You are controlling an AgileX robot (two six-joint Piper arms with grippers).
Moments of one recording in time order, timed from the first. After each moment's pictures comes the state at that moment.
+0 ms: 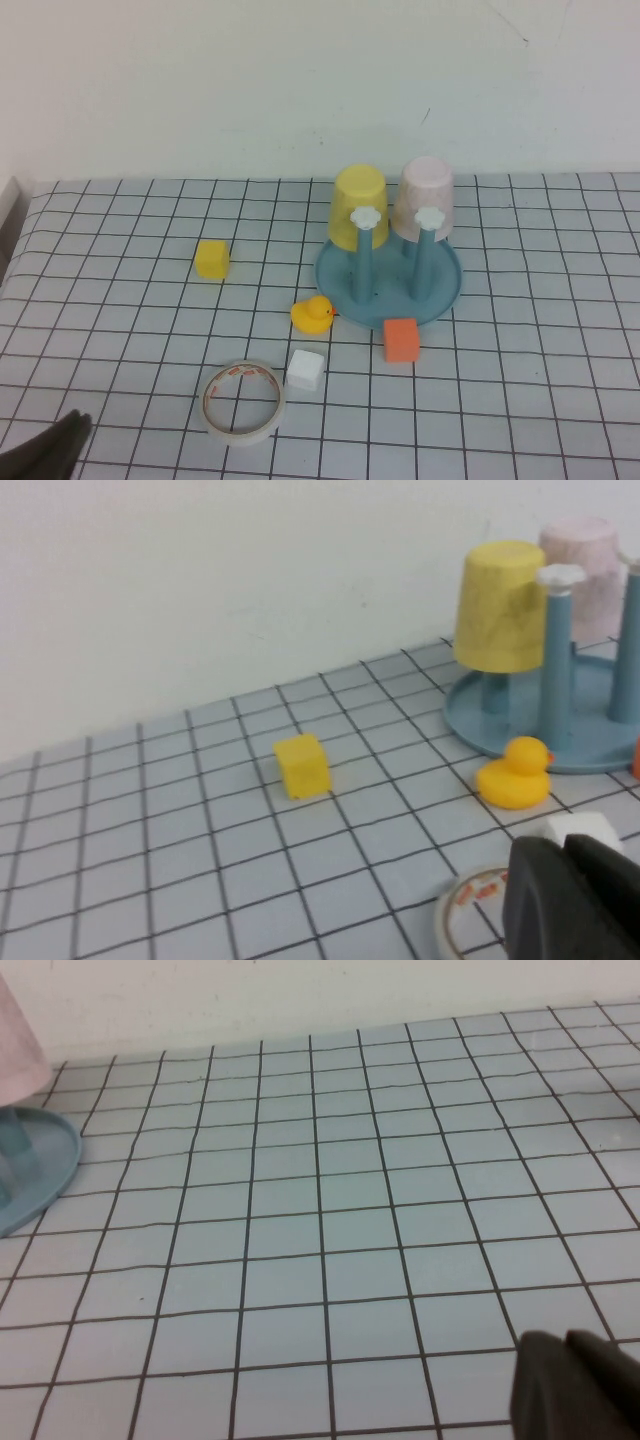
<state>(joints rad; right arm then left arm) -0.08 -0.01 0.02 -0.06 0.40 0.14 -0.52 0.55 0.02 -0.46 -0.40 0.43</state>
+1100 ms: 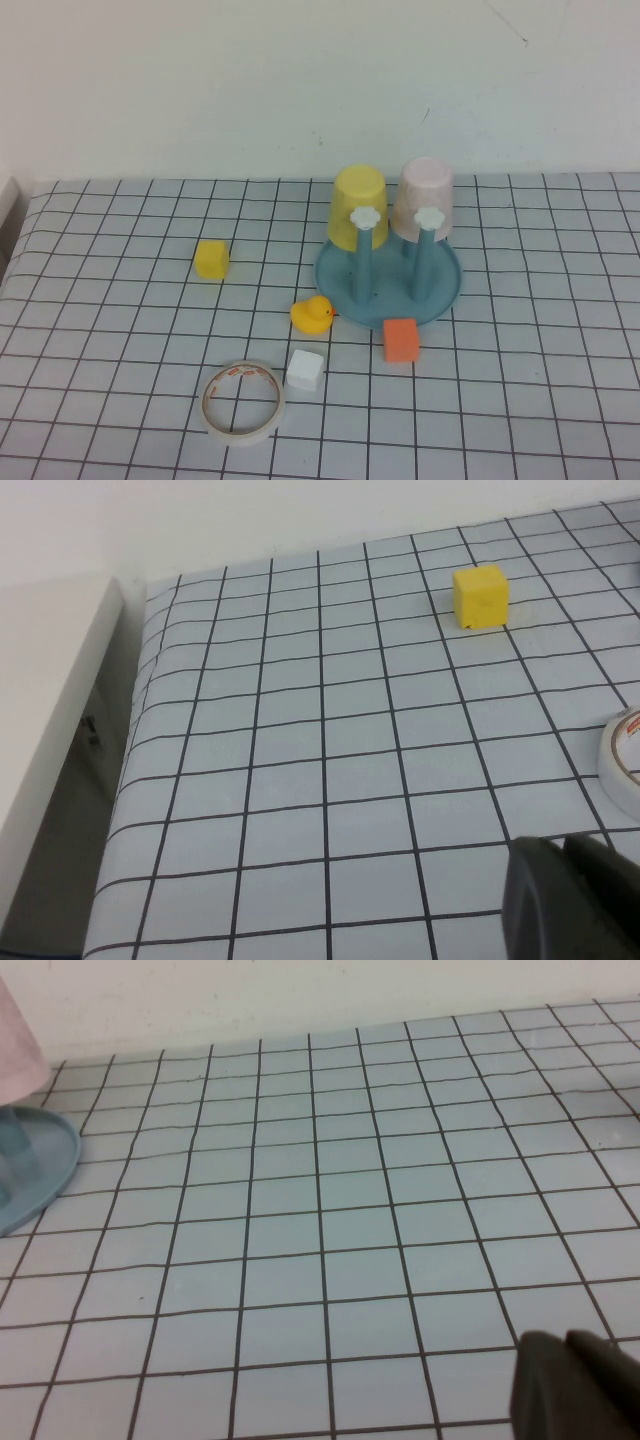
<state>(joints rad) -0.08 -0.01 0.02 -0.06 0.40 0.15 -0.08 -0.01 0.02 0.02 0.34 0.02</state>
